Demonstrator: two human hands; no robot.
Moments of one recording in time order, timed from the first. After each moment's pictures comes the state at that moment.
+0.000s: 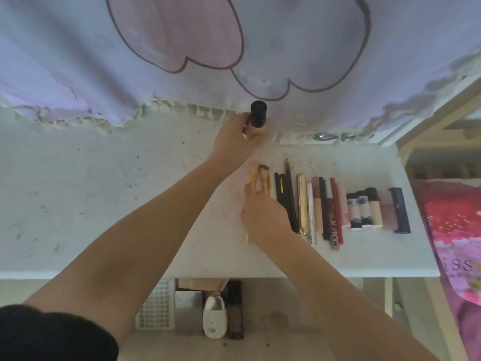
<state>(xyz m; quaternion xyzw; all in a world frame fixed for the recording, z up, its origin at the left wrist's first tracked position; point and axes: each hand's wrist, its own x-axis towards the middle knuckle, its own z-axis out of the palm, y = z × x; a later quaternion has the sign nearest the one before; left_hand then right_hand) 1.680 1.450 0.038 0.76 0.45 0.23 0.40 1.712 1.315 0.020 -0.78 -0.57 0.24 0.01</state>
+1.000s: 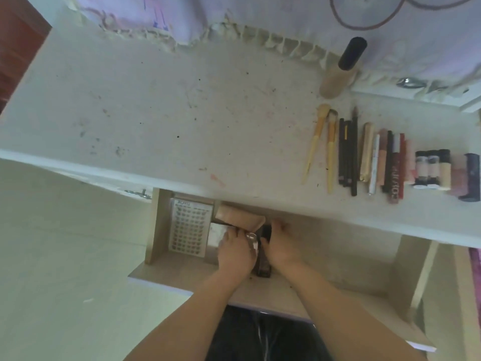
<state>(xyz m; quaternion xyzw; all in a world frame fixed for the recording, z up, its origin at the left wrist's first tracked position) 1.507 1.193 -0.124 0.71 0.63 -0.13 0.30 1.624 1.181 -0.117 -0.79 -0.47 0.40 0.02</state>
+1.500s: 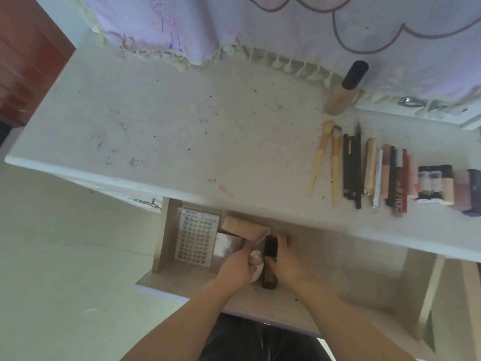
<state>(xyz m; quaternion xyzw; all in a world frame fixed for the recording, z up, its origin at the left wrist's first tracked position) 1.486 1.198 -0.120 0.68 0.56 -0.13 0.46 1.627 1.168 -0.117 -0.77 -0.49 0.41 0.03</state>
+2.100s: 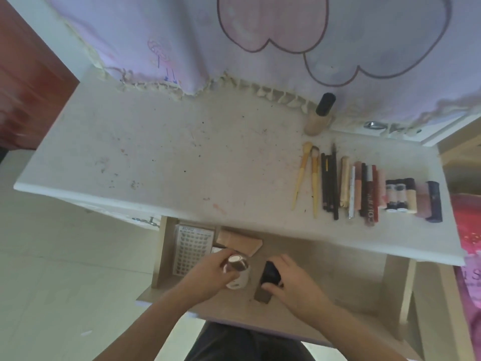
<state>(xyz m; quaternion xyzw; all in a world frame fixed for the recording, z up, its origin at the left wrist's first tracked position) 1.441 1.222 -0.022 0.71 0.50 -0.04 0.50 1.647 1.147 -0.016 -0.66 -0.61 0.43 0.06</state>
